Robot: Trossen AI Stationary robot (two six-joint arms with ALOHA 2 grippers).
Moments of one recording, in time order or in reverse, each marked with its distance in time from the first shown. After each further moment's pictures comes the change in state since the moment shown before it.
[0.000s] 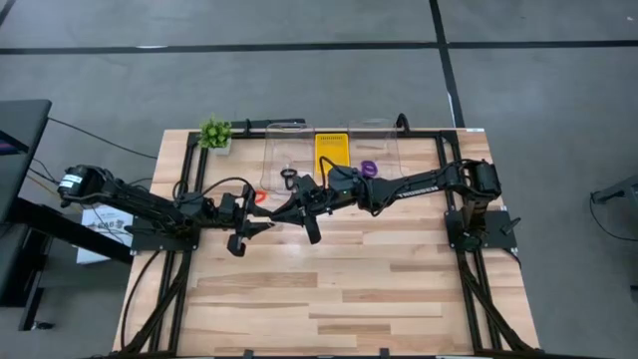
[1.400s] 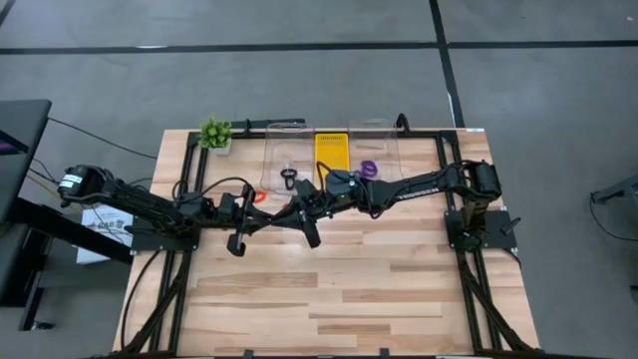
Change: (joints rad) left arm 0.001 0.000 0.000 0.009 -0.009 0.004; right arm 0.022 0.000 0.000 -0.065 0.026 -0.008
